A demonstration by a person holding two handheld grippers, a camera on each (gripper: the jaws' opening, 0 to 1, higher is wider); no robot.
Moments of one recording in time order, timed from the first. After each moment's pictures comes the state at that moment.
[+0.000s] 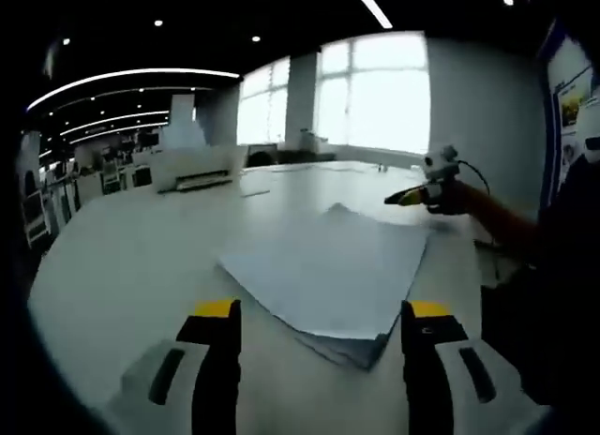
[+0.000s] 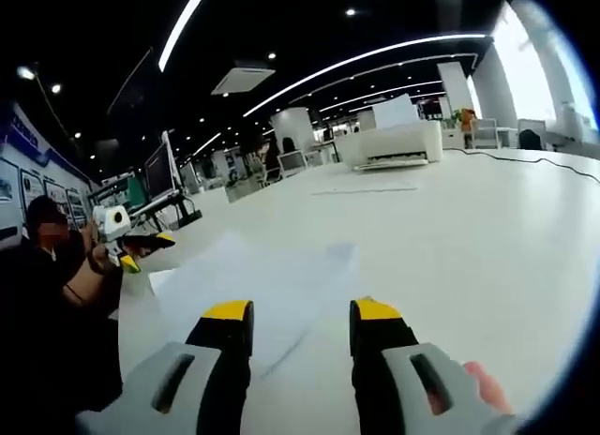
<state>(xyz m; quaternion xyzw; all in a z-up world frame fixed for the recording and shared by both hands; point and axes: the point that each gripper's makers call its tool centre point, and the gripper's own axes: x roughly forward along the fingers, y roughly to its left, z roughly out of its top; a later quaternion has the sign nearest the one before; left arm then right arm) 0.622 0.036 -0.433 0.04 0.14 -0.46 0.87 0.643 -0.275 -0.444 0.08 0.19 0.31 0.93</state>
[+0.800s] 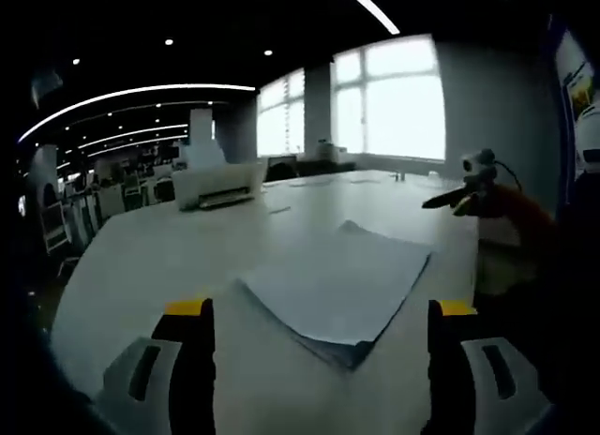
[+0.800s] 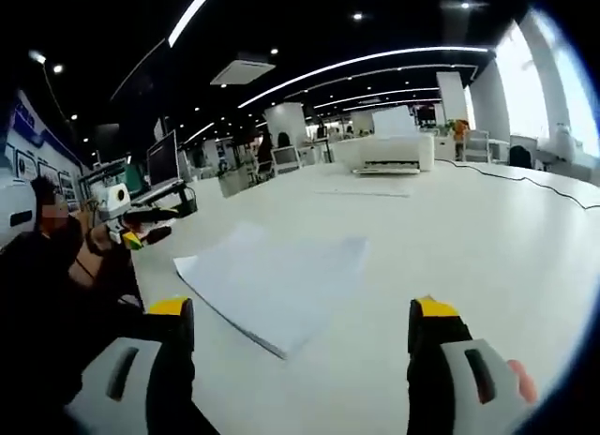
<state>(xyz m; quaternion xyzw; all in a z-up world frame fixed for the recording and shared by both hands) 0.602 0.059 -0.396 0.05 0.12 -0.42 0.90 0.562 -0.273 -0.413 0.04 0.20 0.28 0.94</state>
